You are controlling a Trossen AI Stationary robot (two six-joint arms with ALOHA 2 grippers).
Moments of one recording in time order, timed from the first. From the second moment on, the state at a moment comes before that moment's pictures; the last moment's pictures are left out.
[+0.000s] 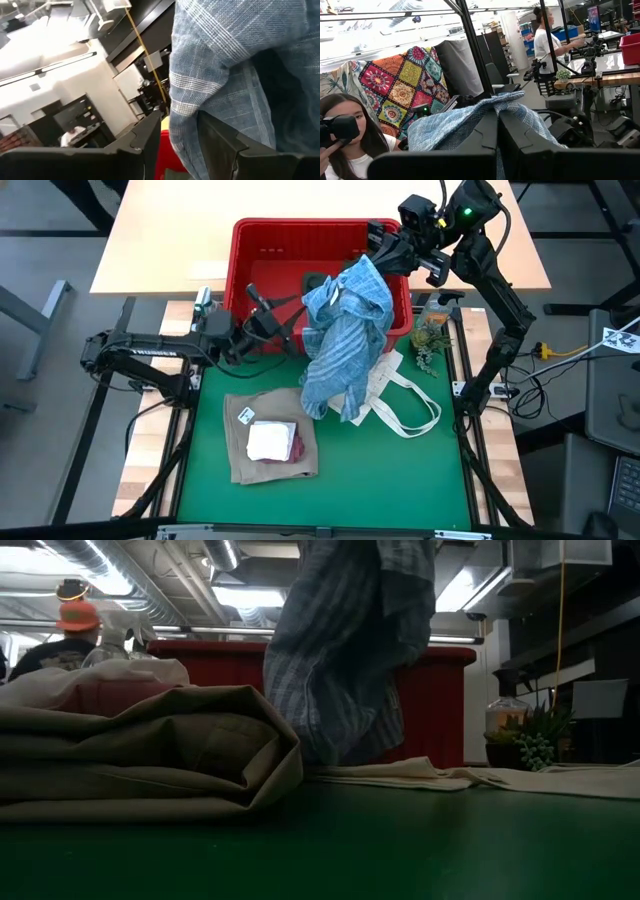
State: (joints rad) left arm 0.08 1.23 1.05 0.41 -0.57 0.64; right arm -0.63 1.74 2.34 -0.24 -1.22 0.60
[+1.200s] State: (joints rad) left arm -0.29 1.07 1.04 0.22 -0.66 0.21; right arm -0.45 1.51 2.34 -1.47 -0.55 -0.23
